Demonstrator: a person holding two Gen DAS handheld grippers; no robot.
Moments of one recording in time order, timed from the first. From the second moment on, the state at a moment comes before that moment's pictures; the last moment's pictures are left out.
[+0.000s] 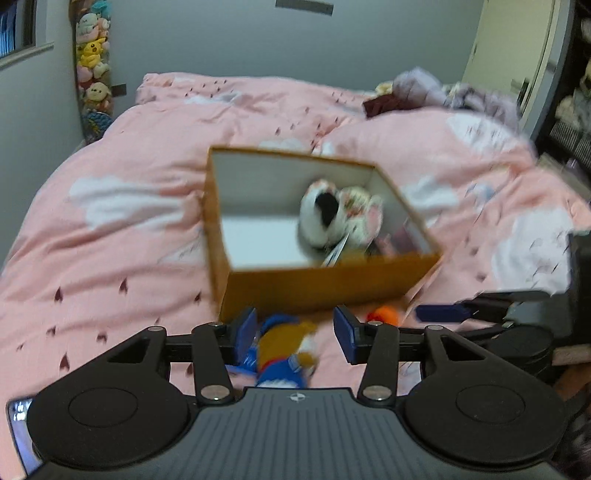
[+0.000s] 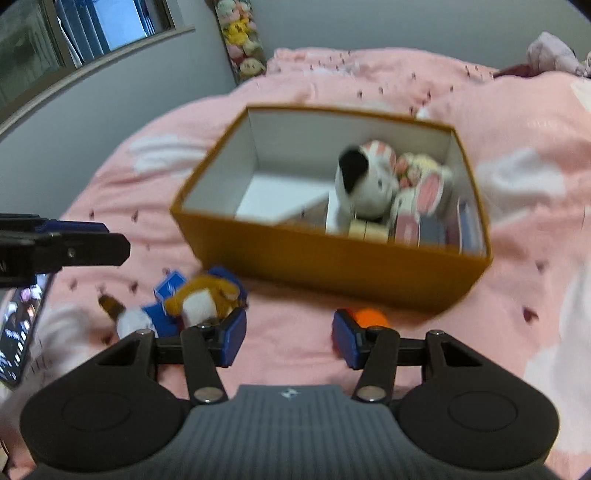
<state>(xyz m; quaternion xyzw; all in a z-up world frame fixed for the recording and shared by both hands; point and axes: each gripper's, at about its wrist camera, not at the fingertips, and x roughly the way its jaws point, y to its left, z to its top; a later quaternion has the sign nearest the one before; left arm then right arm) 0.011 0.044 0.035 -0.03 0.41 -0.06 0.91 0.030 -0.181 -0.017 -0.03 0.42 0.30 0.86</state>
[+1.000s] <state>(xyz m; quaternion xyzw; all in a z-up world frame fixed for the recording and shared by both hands) 0.041 0.037 -0.045 -0.01 0.51 -0.02 0.86 0.011 -0.154 -0.072 -0.15 0.43 0.30 0.84</state>
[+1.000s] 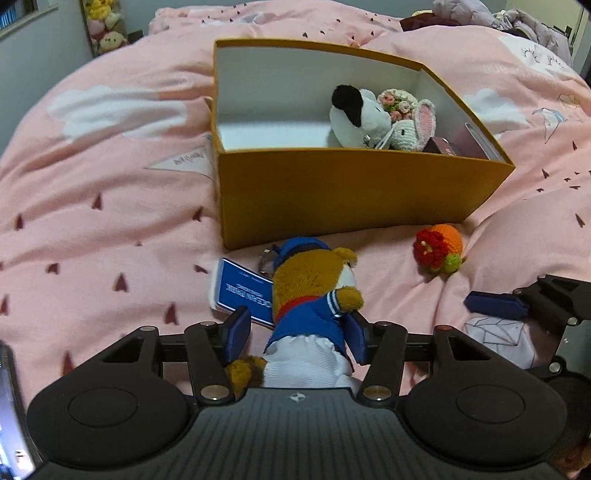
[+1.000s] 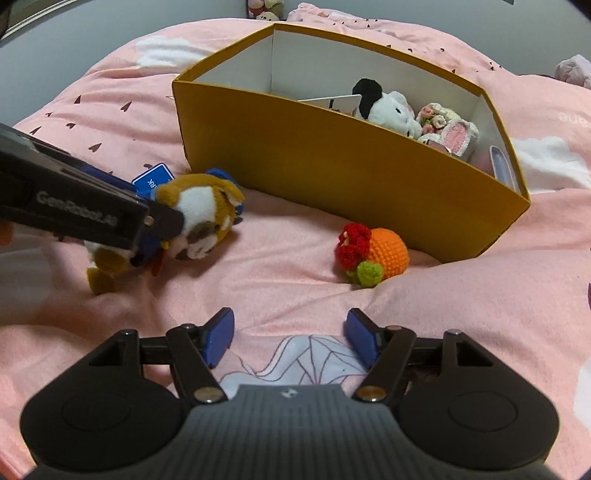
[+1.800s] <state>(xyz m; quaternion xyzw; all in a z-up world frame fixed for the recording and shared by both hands) 0.052 0.039 -0.058 -0.06 0.53 -0.05 0.84 0.089 -0.159 -0.079 -0.12 0.45 0.24 0.85</state>
